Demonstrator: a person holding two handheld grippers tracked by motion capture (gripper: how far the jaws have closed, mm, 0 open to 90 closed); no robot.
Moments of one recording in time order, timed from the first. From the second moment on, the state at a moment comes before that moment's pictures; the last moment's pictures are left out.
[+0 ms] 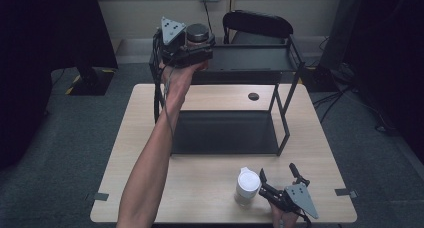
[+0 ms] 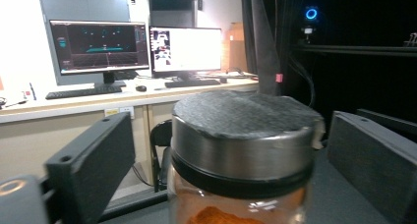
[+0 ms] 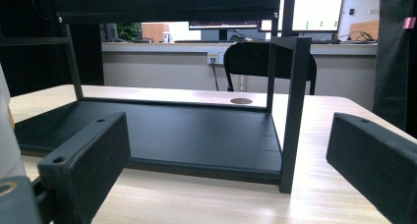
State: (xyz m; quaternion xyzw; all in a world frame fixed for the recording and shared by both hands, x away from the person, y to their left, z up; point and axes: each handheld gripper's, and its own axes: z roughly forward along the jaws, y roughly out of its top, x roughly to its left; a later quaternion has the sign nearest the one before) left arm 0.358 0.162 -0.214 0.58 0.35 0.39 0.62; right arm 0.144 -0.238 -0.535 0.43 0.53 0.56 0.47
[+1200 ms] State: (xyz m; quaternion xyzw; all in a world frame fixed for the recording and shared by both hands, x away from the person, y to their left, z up) left arm 0.283 0.200 -0.272 0.56 0.30 0.39 0.67; right arm 0.144 -0.238 -0.534 0.43 0.53 0.56 0.47
